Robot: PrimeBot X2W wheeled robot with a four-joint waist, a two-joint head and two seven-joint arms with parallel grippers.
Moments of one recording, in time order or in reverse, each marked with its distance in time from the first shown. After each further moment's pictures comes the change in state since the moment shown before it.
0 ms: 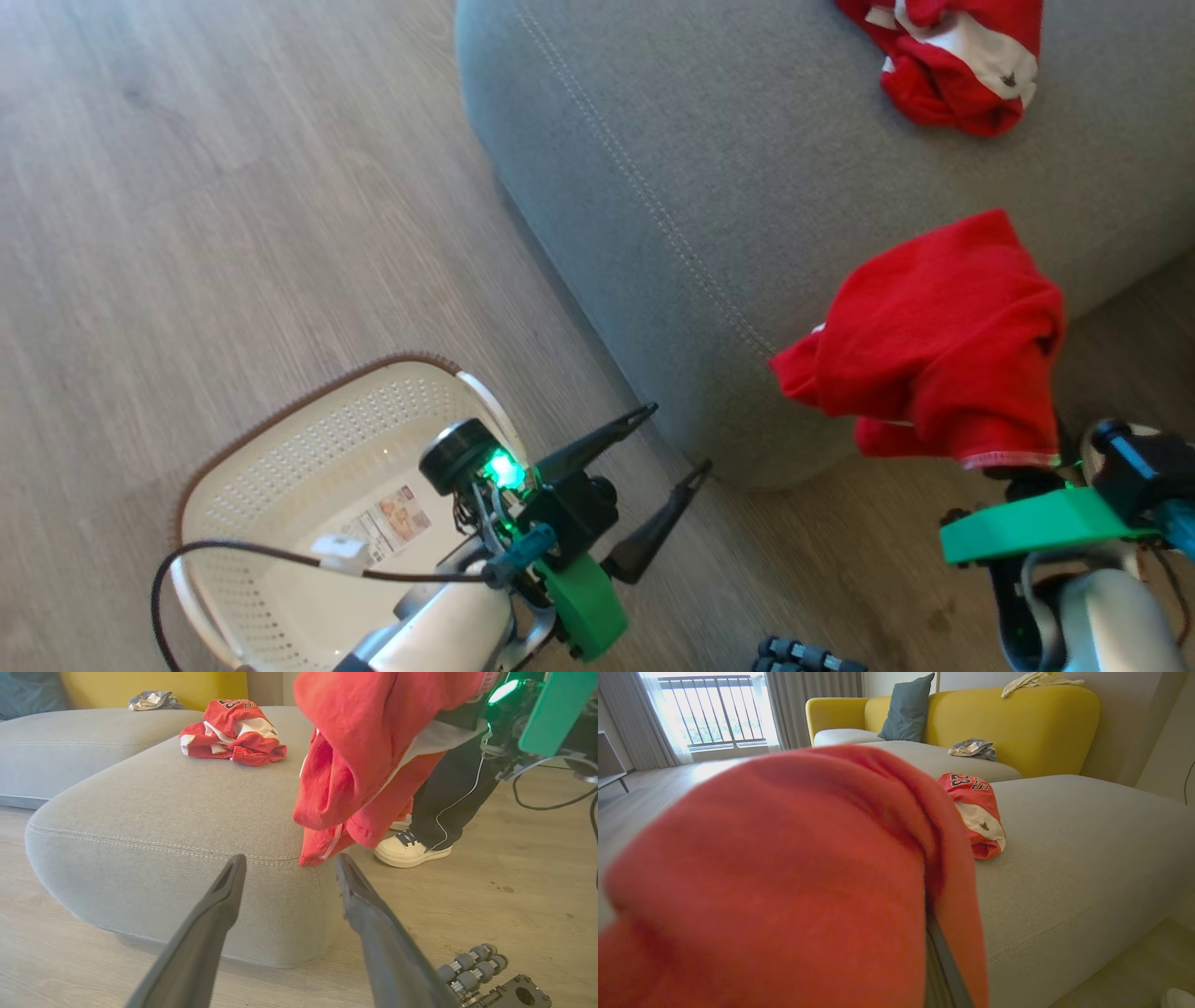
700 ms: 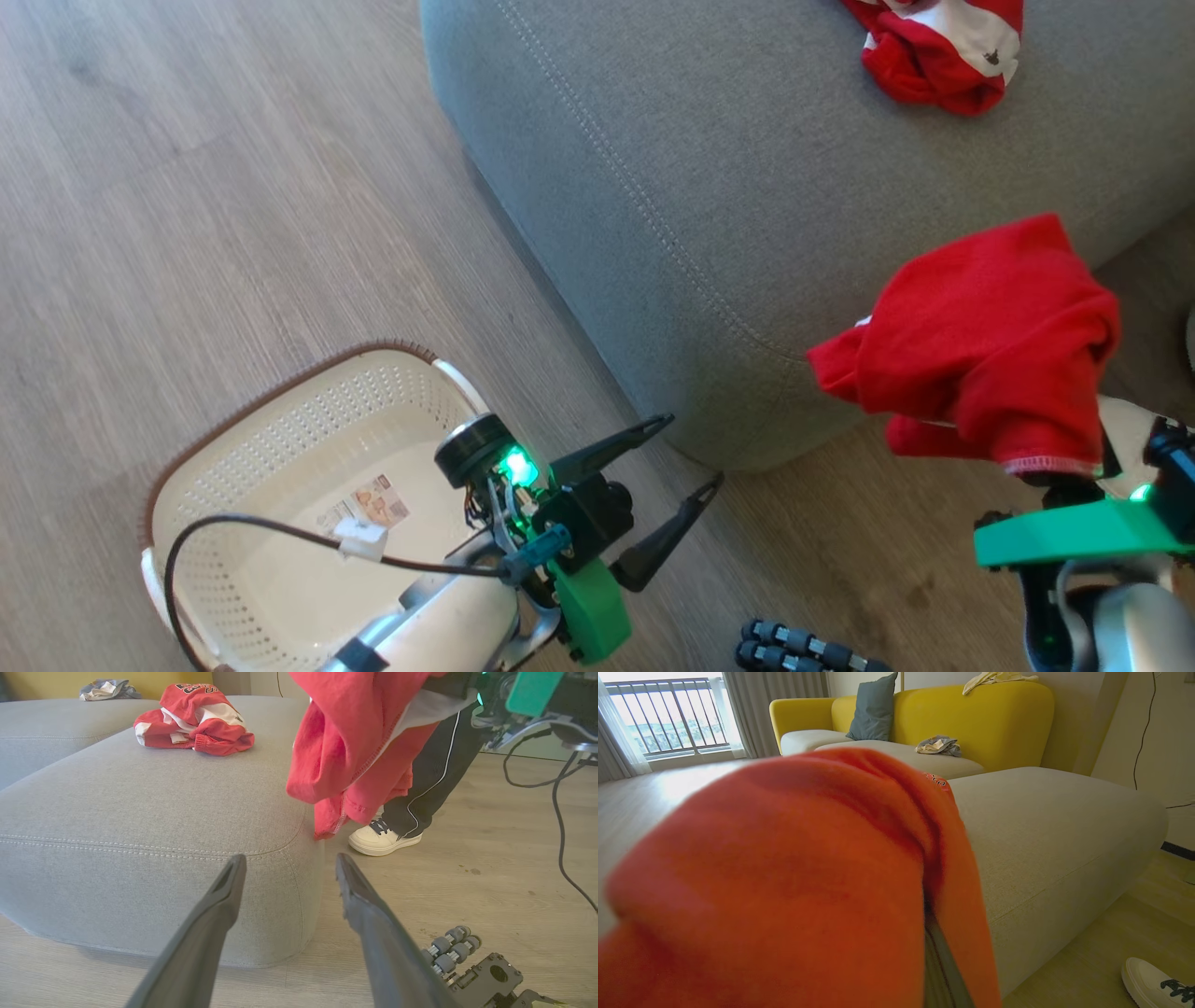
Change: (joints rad) left arm -0.060 0.029 -0.093 0.028 -0.041 0.000 0.000; right arm 0.032 0.011 -0.063 -0.039 0.052 0.000 0.000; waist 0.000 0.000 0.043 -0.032
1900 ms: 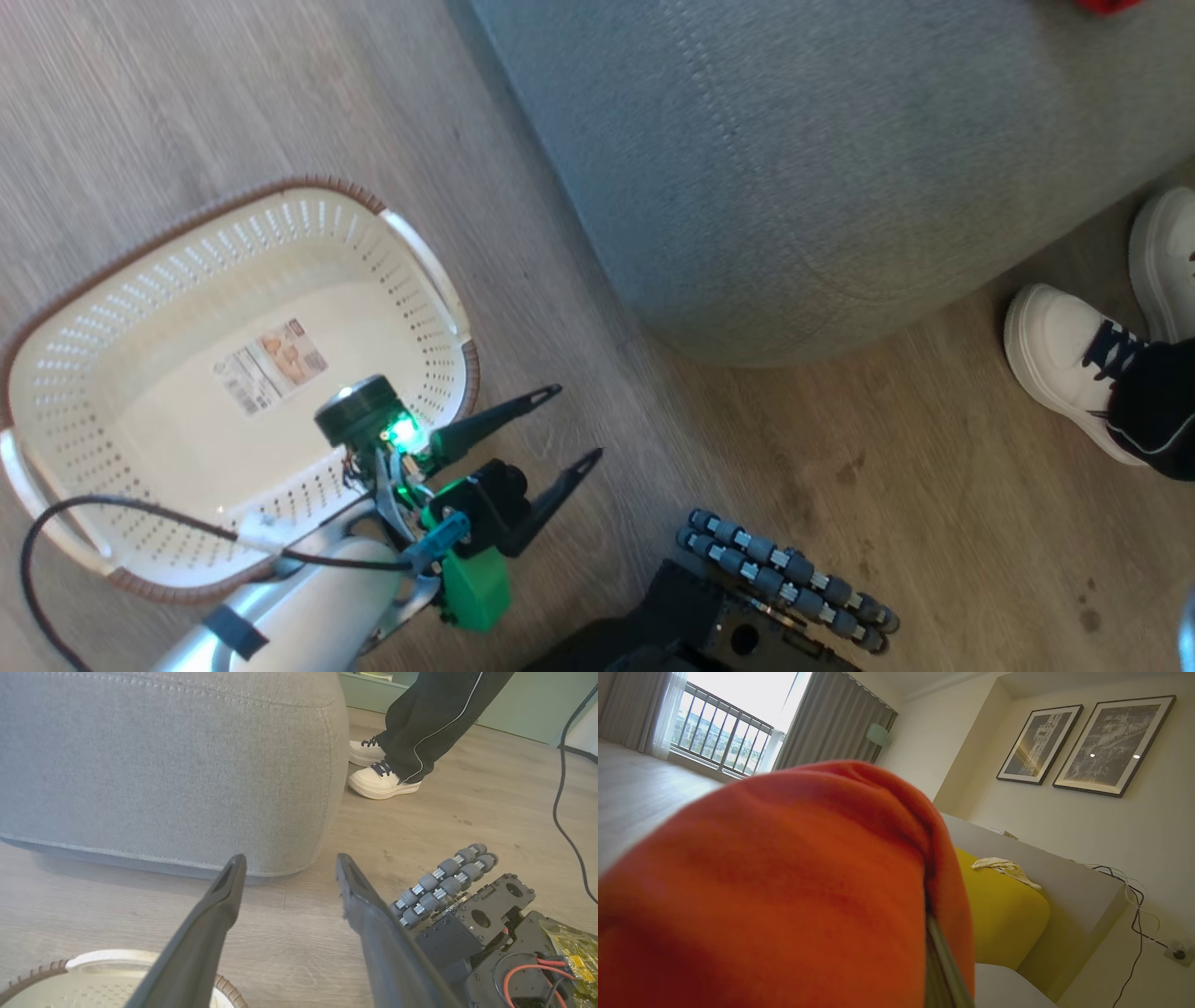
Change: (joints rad) left arm -0.062 0.239 -0.026 -0.070 0.065 0.000 0.000; right arm -0.772 -0.220 -0.083 0.053 -0.113 0.000 -0.003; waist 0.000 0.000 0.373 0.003
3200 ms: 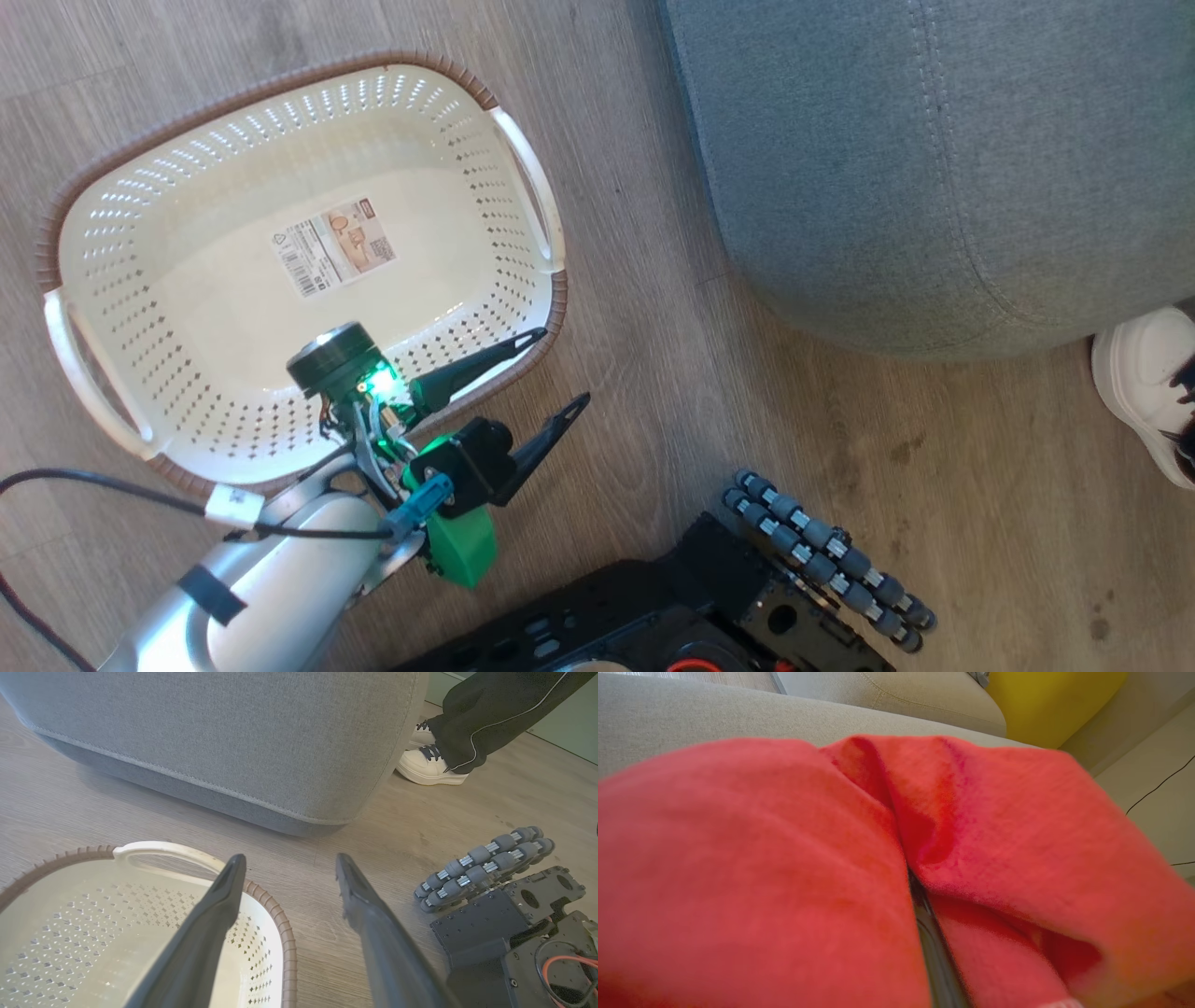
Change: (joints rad) left arm -0.059 0.026 0.029 -0.038 0.028 0.006 0.000; right arm -0.508 -0.054 -0.295 1.070 -0.356 0.000 0.081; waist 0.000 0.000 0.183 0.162
